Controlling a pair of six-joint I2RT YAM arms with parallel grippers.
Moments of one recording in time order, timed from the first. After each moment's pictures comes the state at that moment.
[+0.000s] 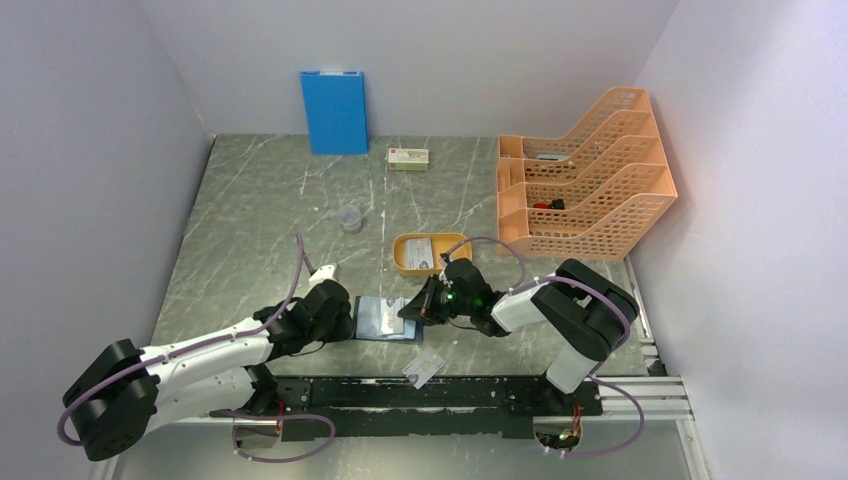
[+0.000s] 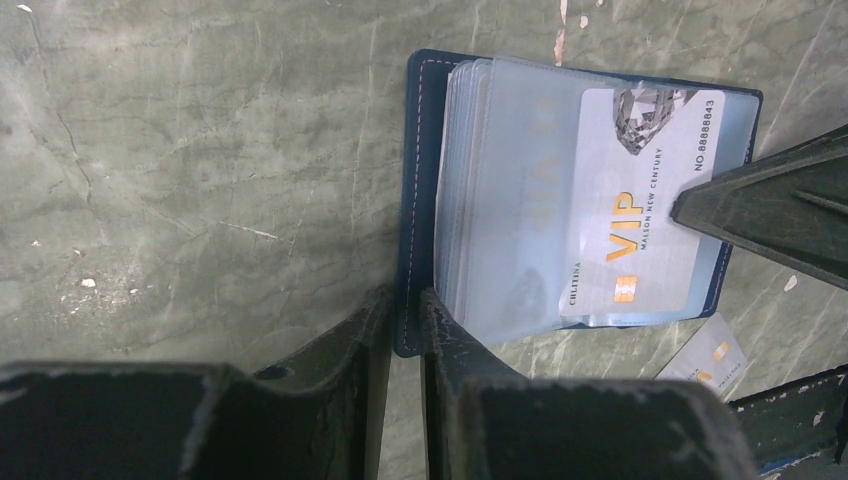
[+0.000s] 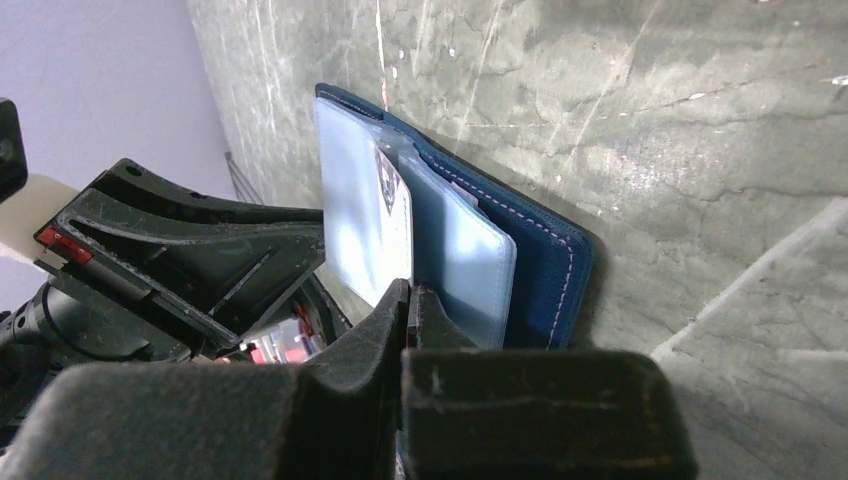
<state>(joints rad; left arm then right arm) -0.86 0.99 0.33 -0.26 -0.21 -0.91 0.80 1.66 0.43 0.65 -0.33 1.16</state>
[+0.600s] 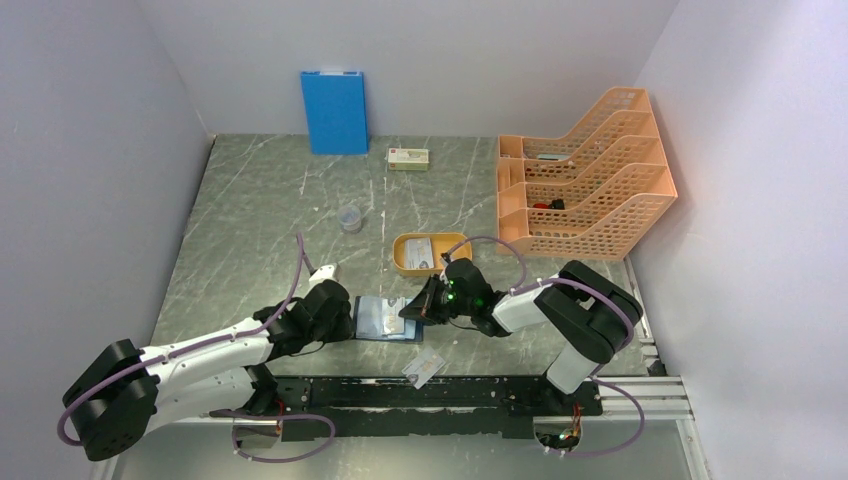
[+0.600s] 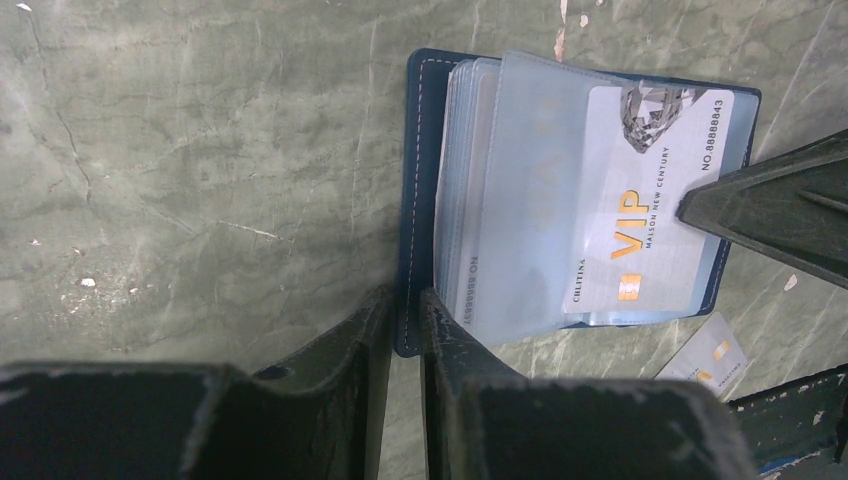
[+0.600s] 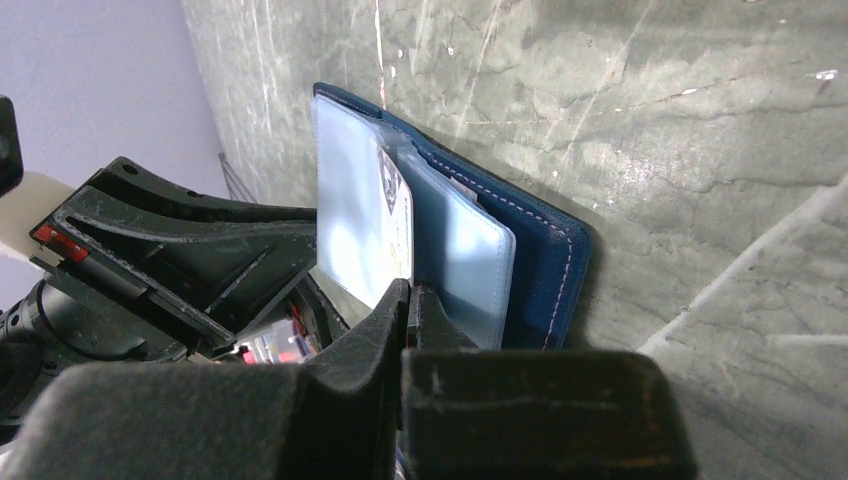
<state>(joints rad) -0.86 0.99 0.33 -0.26 -0.21 -0.91 0.80 1.64 0.43 0.62 -0.32 1.15</state>
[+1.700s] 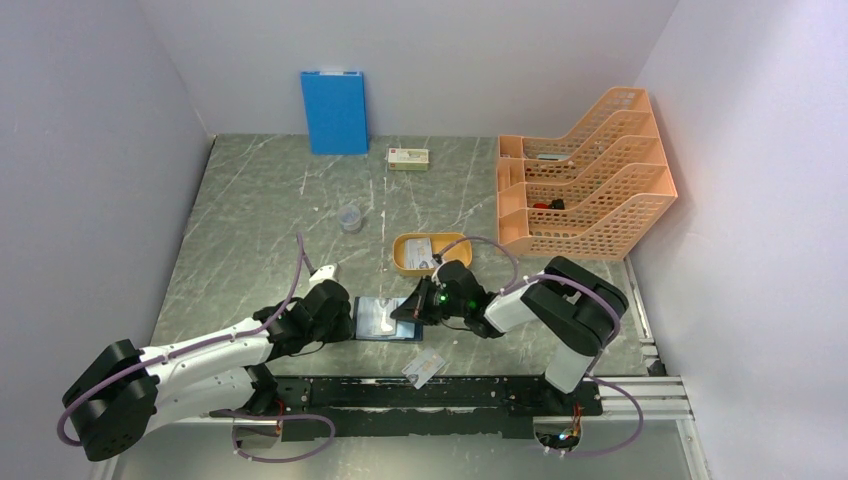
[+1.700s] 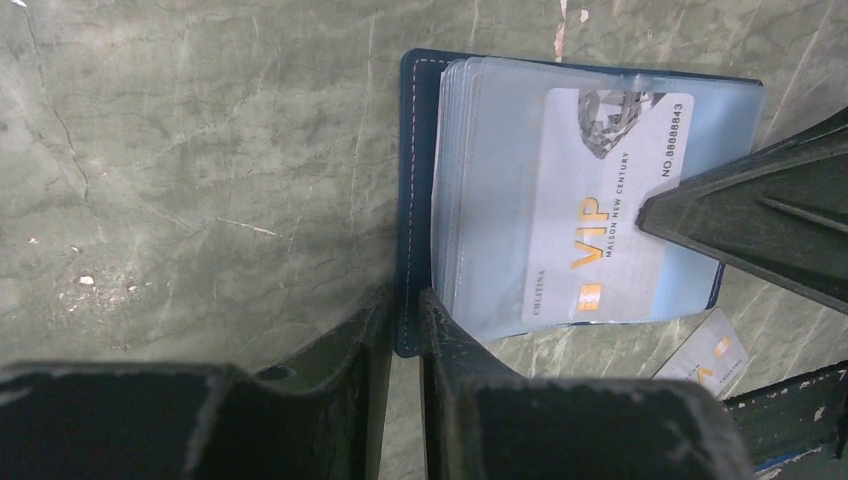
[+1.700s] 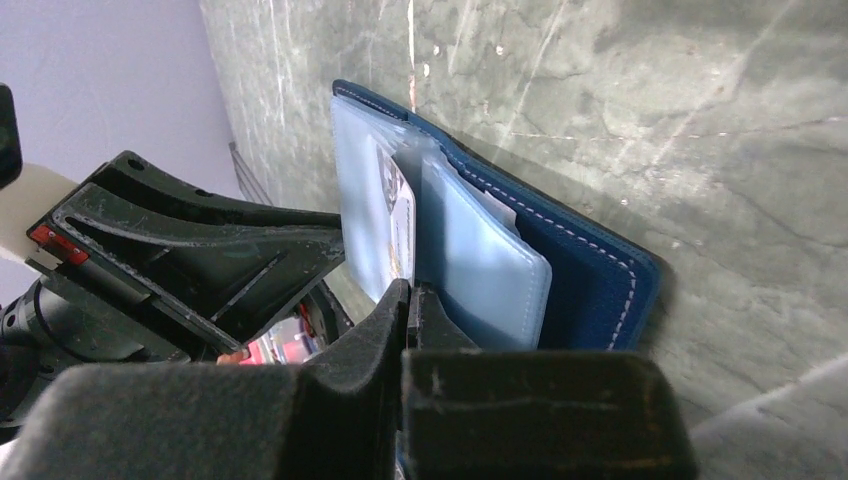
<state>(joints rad) -0.86 0.99 0.33 -0.26 -0.21 -0.91 0.84 1.71 0.45 0.69 -0.32 1.17</state>
